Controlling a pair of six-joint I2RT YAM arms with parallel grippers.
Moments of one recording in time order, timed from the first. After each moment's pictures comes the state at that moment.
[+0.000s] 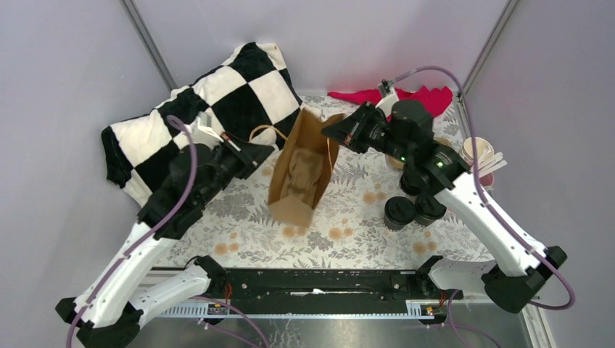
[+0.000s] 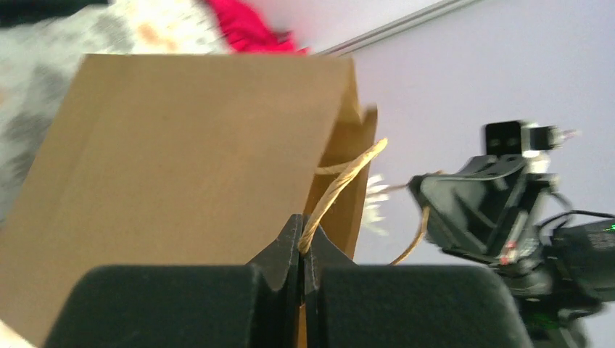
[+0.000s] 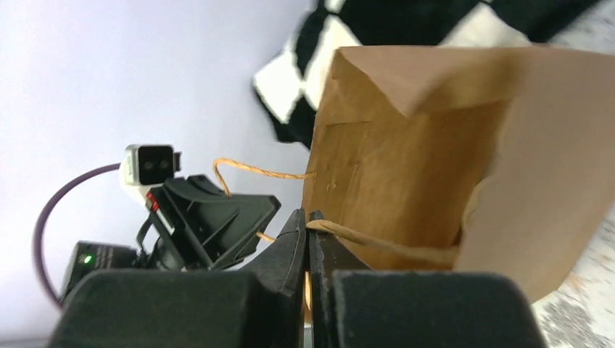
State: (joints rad) left arm -0.67 0.84 1.20 -0.49 -0.14 -1.08; right arm 0.70 1.19 1.45 -0.41 -0.15 1.05
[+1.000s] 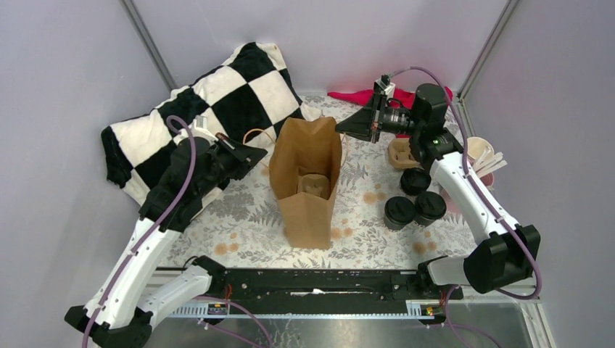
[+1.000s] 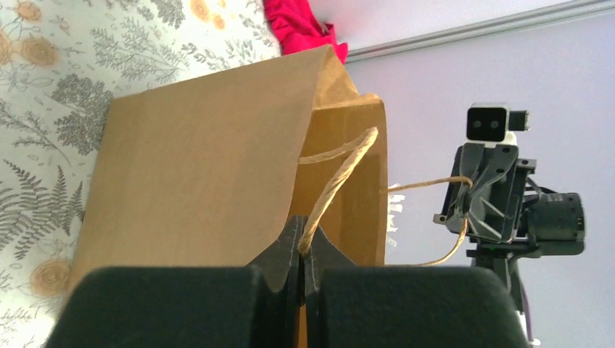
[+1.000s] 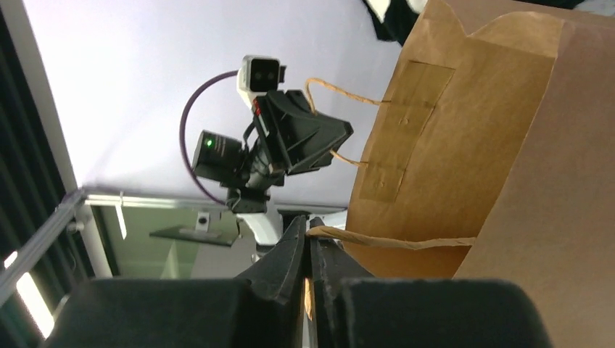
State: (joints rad) left arm -0.48 0.86 1.13 -0.60 0.03 -1.14; right arm 0.32 1.35 1.25 0.00 -0.97 1.33
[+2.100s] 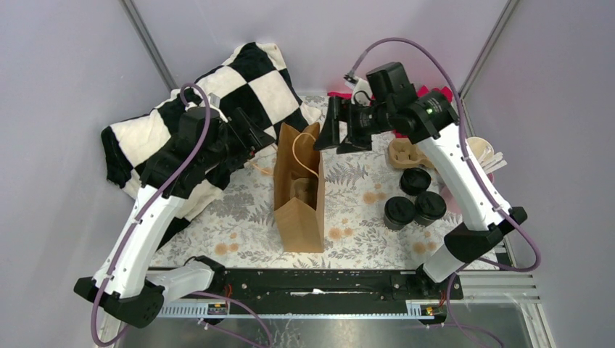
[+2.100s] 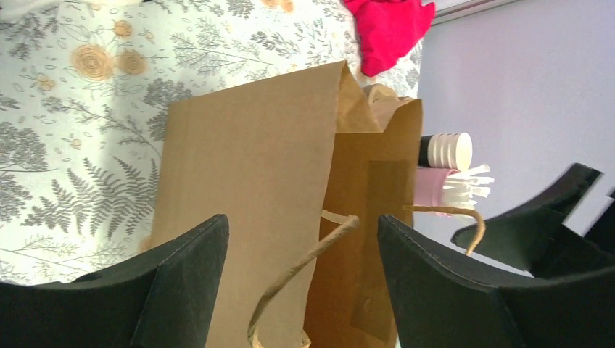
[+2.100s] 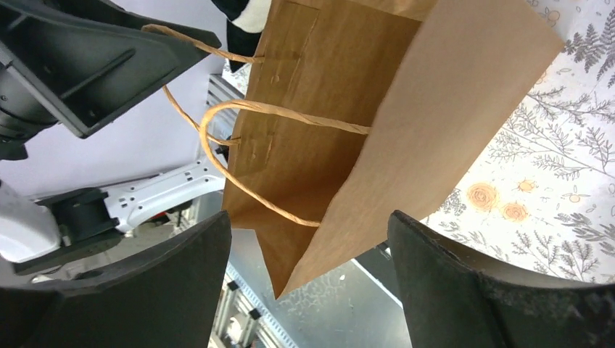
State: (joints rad) left arm -0.44 1.09 1.45 -0.89 0.05 -0.93; right arm 0.58 1.58 2.02 -1.19 -0.50 0.59
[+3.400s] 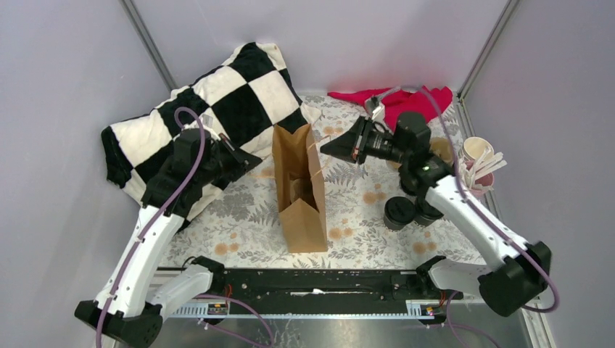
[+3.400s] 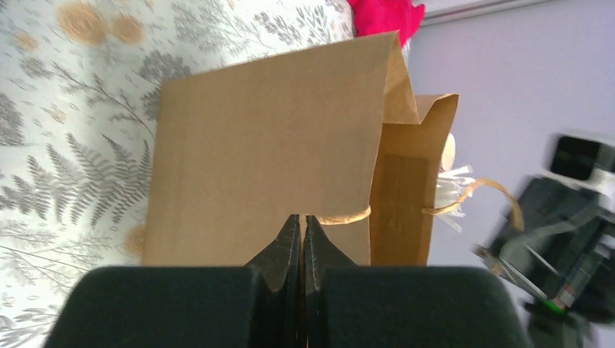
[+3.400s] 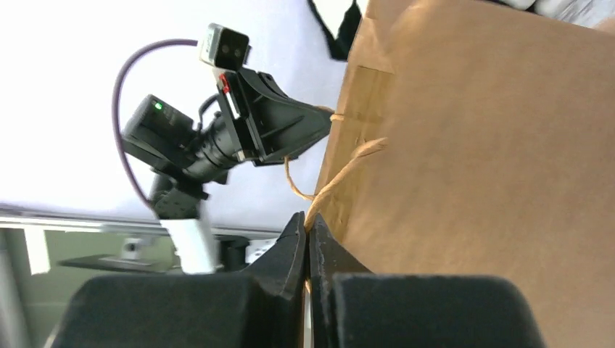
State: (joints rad) left arm -0.35 0.96 1.22 -0.79 0.14 -0.97; right arm 0.53 1.18 1.19 -0.17 -0.60 1.07
